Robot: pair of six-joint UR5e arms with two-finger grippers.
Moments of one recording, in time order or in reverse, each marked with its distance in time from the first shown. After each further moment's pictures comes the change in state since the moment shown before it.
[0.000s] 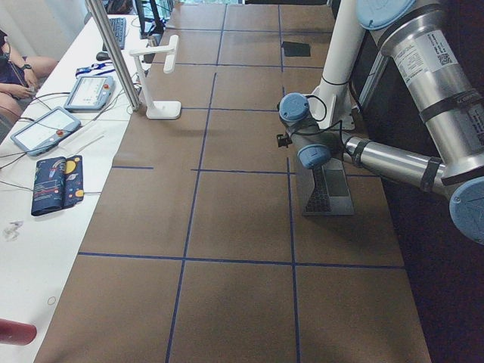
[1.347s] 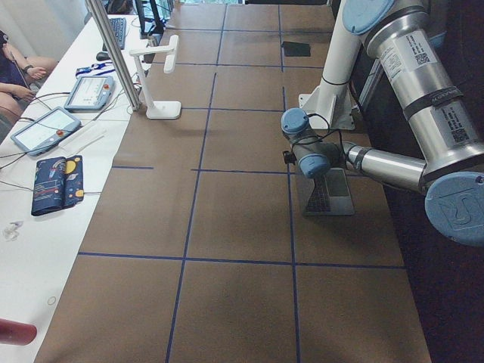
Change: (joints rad) left arm 0.131 -0.010 0.082 0.011 0.113 -0.001; right arm 0.000 0.000 -0.002 -0.001 -0.001 -0.001
